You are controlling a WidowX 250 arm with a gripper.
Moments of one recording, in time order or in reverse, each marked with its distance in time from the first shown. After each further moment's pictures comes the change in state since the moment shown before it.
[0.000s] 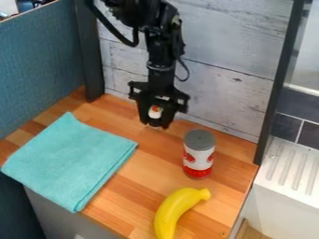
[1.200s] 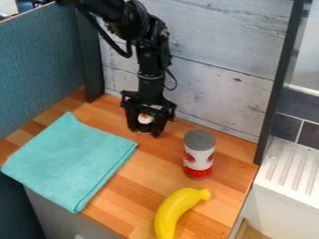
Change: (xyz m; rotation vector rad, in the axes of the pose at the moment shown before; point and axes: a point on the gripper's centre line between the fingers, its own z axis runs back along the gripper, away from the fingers) arm 0.005 0.038 -0.032 -0.015 0.107 -0.003
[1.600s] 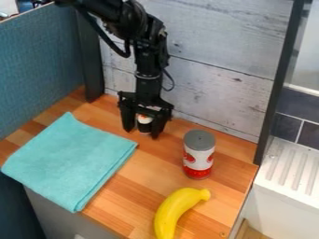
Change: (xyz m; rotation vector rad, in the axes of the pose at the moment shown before) arm -0.007 0.000 0.001 0.001 0.041 -0.012
